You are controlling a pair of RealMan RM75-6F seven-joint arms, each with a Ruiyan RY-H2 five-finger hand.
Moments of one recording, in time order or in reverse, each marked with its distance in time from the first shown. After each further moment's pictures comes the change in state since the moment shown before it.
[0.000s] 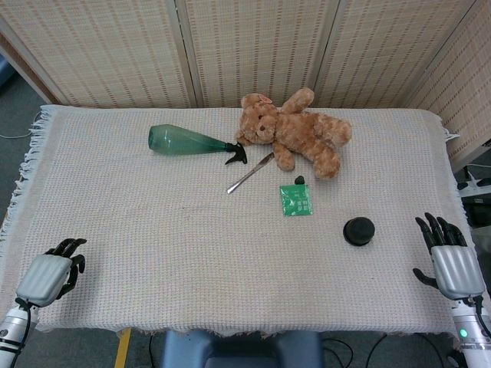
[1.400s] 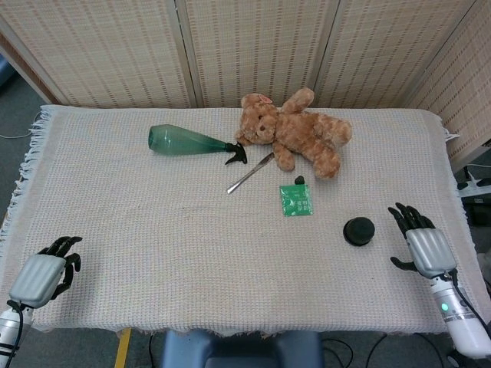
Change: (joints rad) left arm 0.019 0.016 -0.004 -0.001 0.026 0.050 -0.043; right arm 0.148 -0.015 0.046 0.045 0.060 -0.238 0.094
